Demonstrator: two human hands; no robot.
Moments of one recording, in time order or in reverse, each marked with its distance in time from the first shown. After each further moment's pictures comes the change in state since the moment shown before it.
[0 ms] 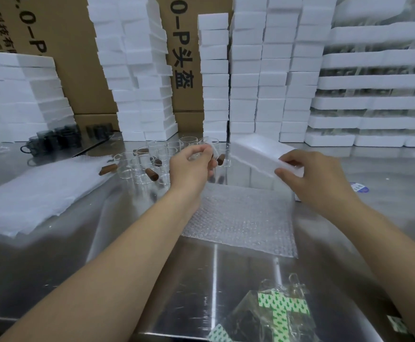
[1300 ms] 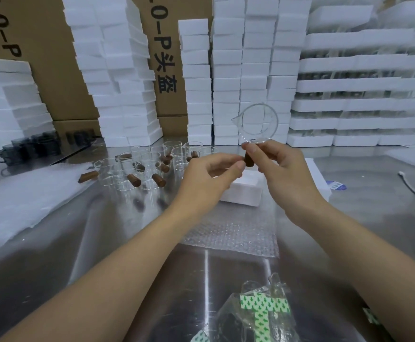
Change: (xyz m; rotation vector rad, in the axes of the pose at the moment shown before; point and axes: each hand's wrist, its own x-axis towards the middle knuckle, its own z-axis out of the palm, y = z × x) left_hand -0.029 -0.012 0.019 0.273 -0.515 0.413; right_hand -0.008 -0.041 0.006 0.798 0.061 0.032
